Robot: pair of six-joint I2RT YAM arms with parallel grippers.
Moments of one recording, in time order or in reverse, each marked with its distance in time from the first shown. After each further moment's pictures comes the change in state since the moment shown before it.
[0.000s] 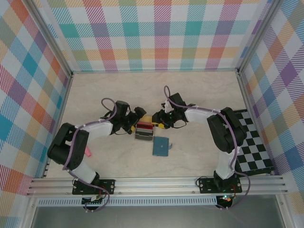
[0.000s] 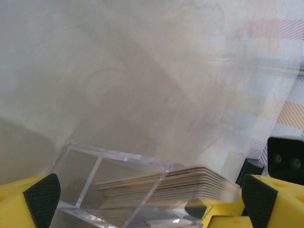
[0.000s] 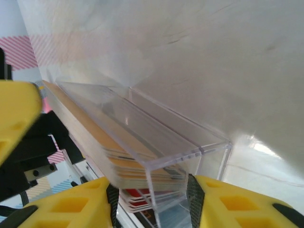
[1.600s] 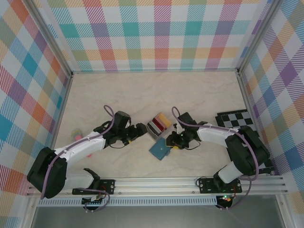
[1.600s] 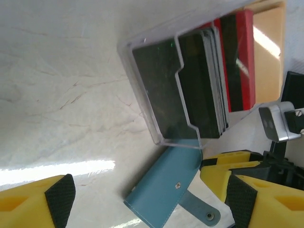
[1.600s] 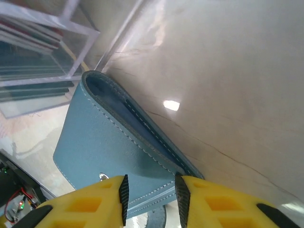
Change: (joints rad) left arm -0.160 -0.379 -0.151 -0.326 -0.045 0.223; right arm 0.089 -0.327 -0.385 -0.148 0.199 -0.113
